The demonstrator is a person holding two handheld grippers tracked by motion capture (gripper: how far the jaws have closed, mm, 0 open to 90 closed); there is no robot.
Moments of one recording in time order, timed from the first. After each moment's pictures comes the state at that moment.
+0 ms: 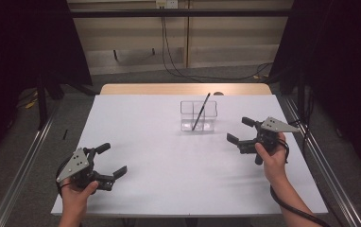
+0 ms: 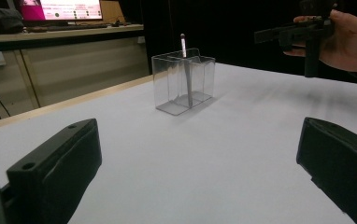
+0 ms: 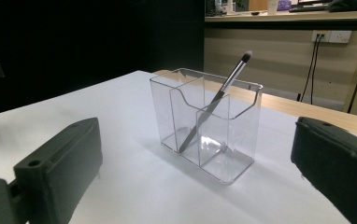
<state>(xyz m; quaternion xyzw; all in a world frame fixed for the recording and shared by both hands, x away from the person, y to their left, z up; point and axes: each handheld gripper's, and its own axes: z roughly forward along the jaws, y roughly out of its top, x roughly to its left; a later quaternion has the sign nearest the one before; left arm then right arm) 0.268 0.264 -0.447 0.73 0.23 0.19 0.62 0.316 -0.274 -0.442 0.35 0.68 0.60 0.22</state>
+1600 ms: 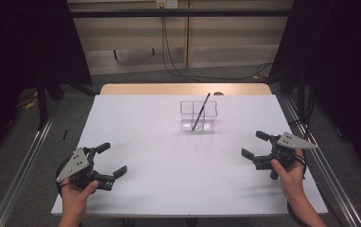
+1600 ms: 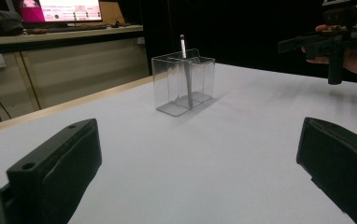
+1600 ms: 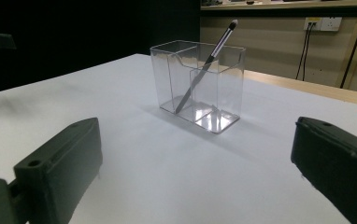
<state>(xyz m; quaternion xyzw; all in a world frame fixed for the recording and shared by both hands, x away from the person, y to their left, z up) 0.269 0.264 -0.446 0.73 0.23 0.19 0.62 0.272 -0.311 -0.458 0.35 0.69 0.59 0.22</state>
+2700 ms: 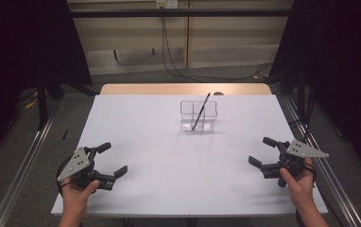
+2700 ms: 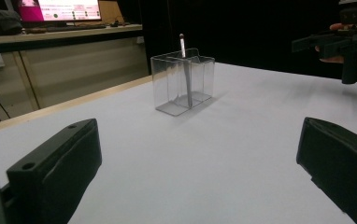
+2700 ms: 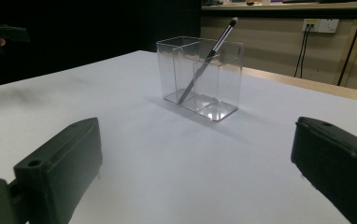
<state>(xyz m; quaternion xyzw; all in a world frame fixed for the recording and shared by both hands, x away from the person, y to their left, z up) 0.270 0.263 -0.446 0.73 0.23 0.19 0.62 0.248 -0.324 -0.458 0.35 0.70 0.58 0.22</state>
